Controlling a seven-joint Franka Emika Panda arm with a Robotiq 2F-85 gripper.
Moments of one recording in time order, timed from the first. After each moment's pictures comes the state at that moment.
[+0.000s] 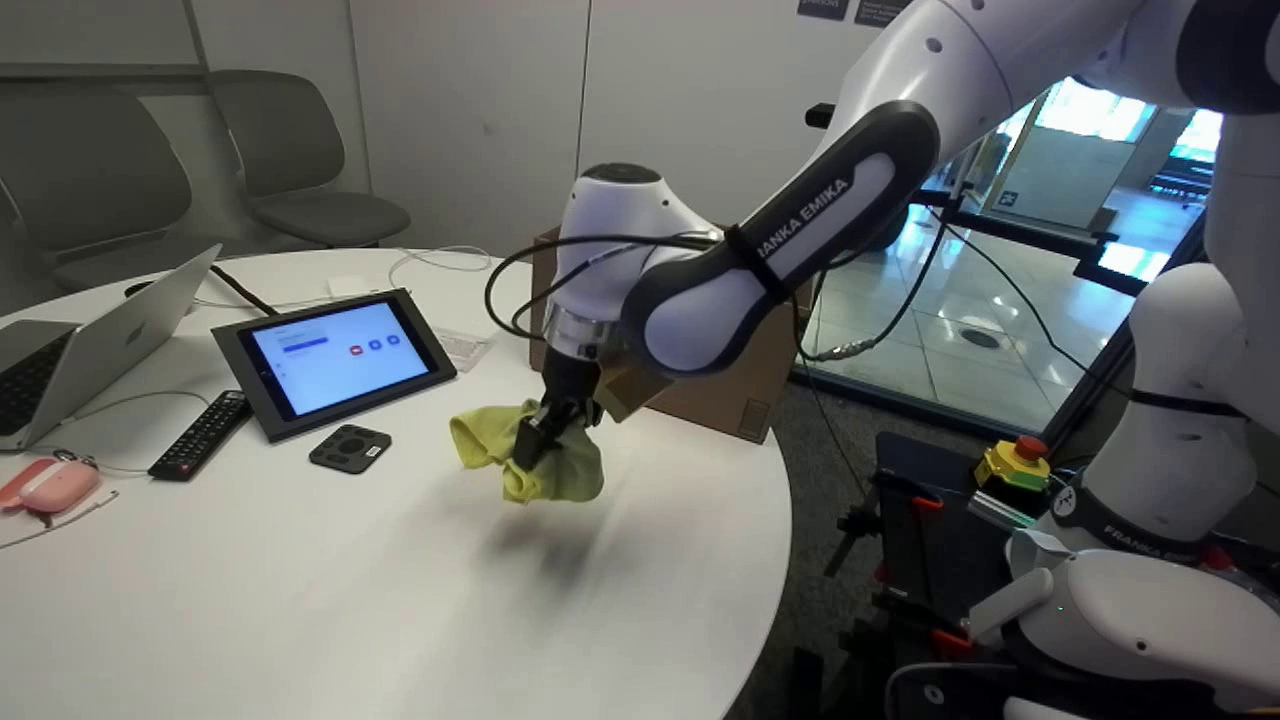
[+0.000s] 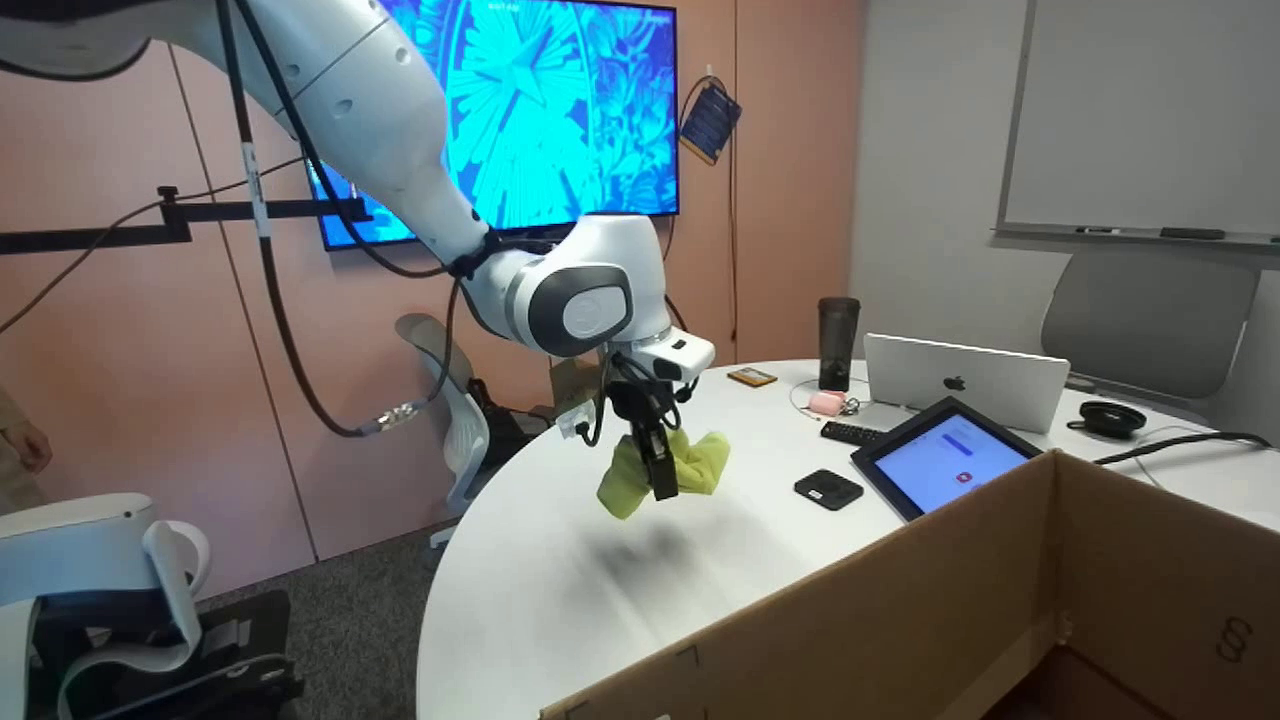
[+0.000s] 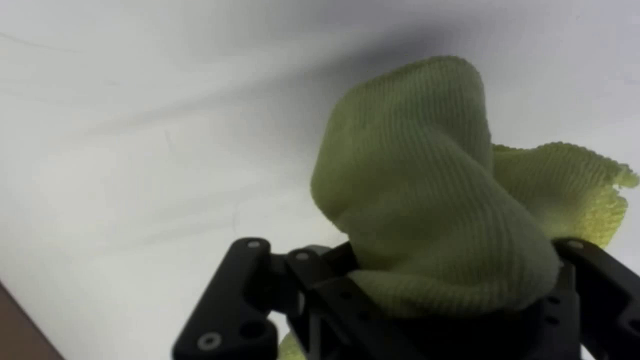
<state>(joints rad) 0.35 0.54 -0.09 -1.93 0.04 2.60 0.45</state>
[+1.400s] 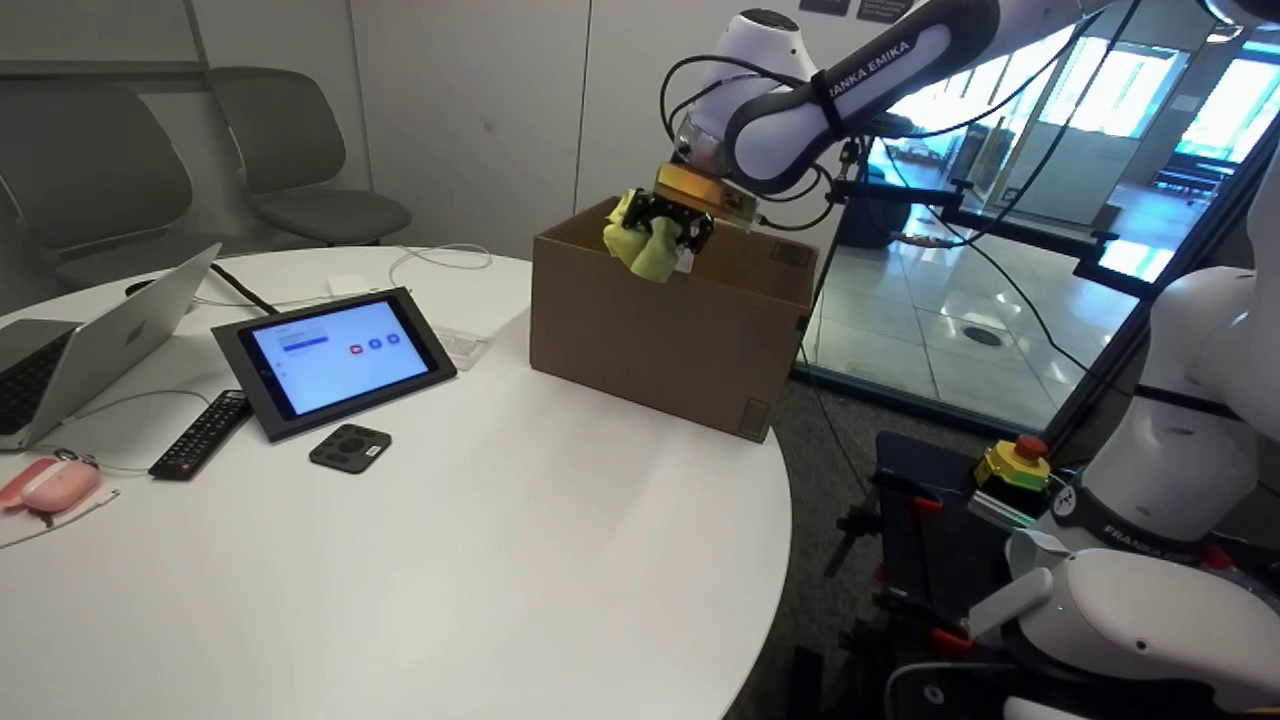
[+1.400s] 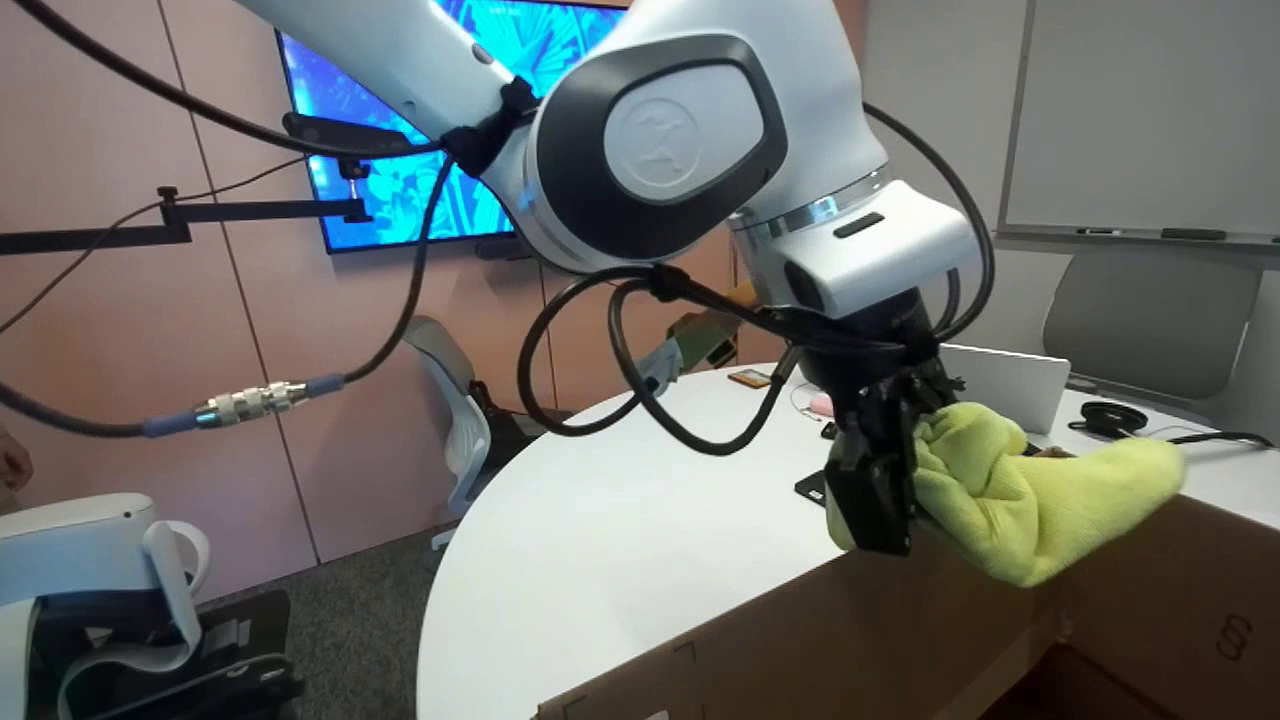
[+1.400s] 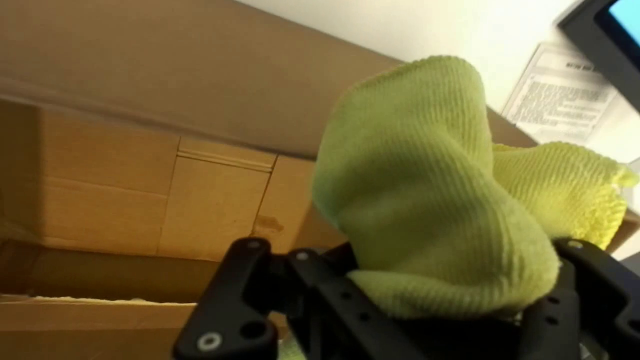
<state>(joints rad) 0.08 0.24 -0.32 -2.05 -0.16 2.66 1.10</state>
